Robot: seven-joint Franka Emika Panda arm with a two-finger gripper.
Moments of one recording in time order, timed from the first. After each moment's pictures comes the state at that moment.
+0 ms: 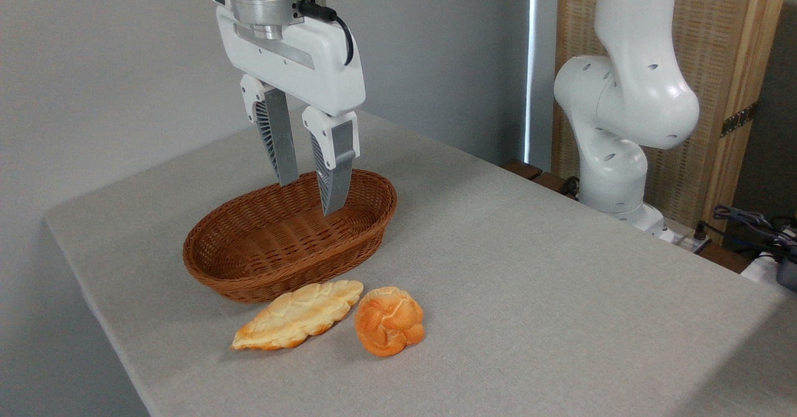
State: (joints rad) arm -0.15 -0.03 0.10 -1.65 -0.06 1.69 0.68
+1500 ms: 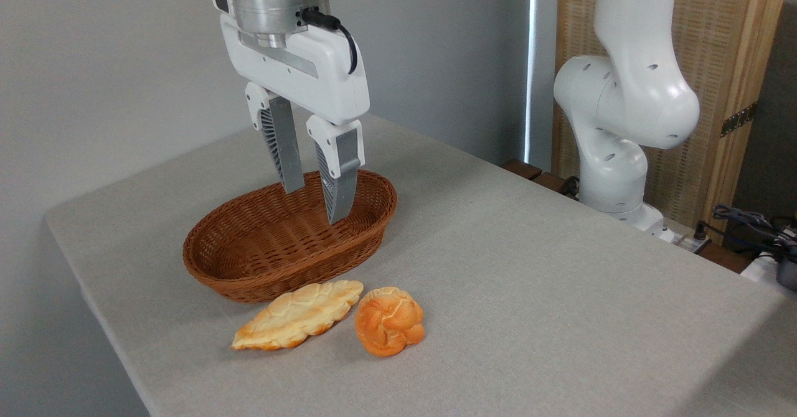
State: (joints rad) arm -0.14 -0.02 0.11 -1.65 -0.05 1.69 0.72
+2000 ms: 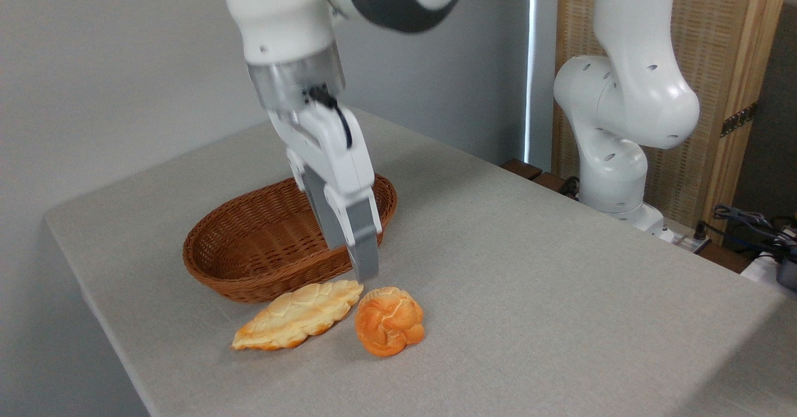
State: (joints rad) arm -0.14 0.00 0.11 -1.82 0.08 1.79 0.92
